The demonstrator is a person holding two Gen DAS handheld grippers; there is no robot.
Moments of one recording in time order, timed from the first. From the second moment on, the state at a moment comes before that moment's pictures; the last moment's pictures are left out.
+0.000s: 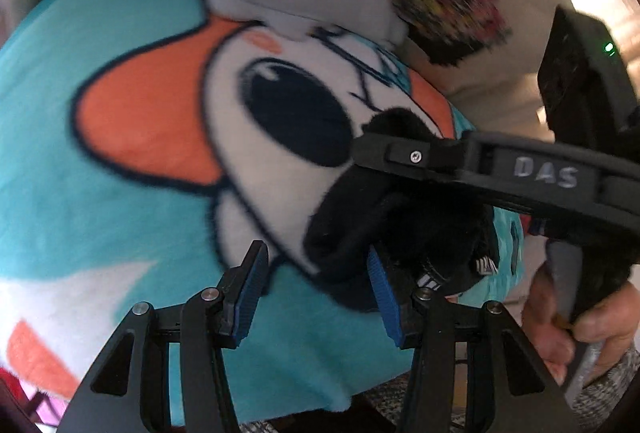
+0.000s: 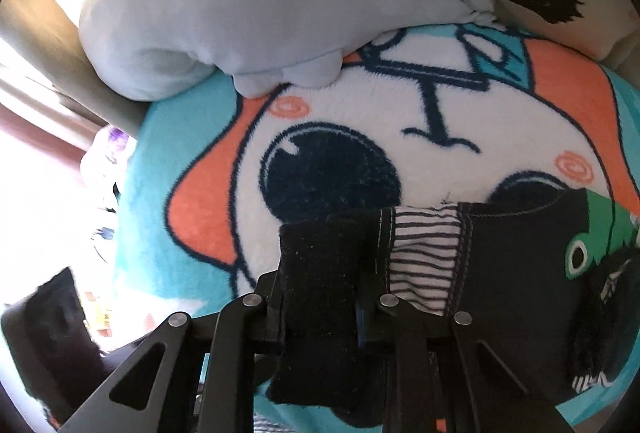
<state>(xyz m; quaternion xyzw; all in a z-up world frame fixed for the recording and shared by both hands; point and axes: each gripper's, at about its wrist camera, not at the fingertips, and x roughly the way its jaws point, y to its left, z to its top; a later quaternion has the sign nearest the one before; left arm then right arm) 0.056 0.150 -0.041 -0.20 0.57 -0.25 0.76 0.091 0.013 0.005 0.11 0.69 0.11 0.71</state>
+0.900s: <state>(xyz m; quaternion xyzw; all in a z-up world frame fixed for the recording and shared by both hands) 0.041 -0.053 0.024 -0.11 0.58 -0.33 0.74 0.047 -0.268 0.039 0.24 0.60 -0.01 0.76</state>
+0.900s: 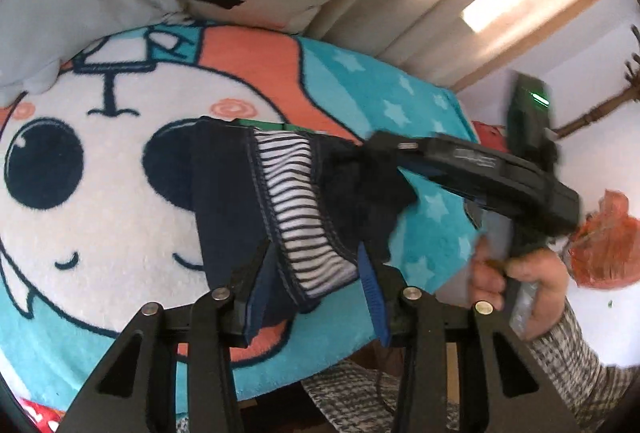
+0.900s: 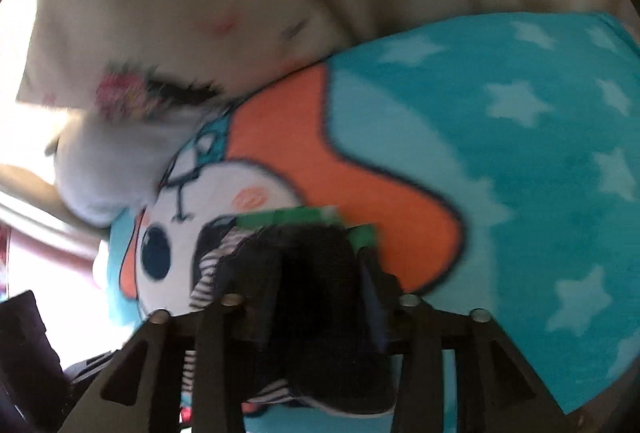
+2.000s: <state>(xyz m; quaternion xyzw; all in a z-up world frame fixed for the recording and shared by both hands) 0.108 -0.029 -0.045 -0.22 0.63 -0.29 0.69 0.011 -0.286 -0.006 0.37 0.58 0.07 0.72</state>
